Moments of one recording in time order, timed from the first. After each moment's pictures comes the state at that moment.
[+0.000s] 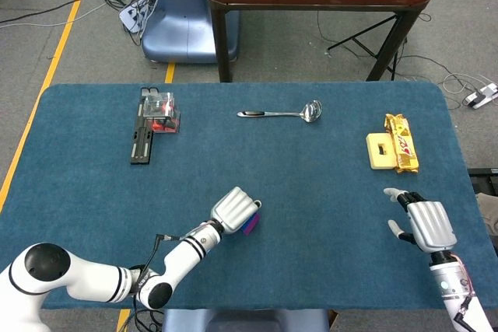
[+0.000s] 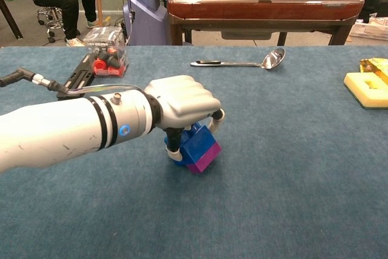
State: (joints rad) left arm -1.14 -1.72 -0.06 -1.56 0.82 0.96 0.97; right arm 0.18 -1.24 0.04 -1.52 -1.48 1.34 -0.04
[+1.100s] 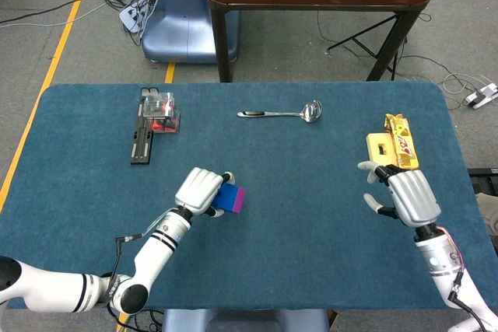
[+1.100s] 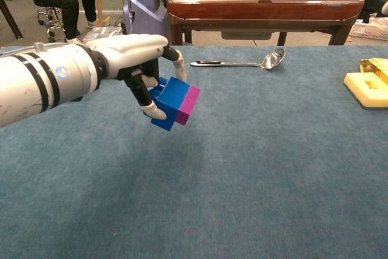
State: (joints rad) left arm -0.96 -1.57 -0.17 -1.75 0.81 1.14 0.63; right arm 0.32 -1.11 0.16 -1.74 -1.52 1.30 -0.01
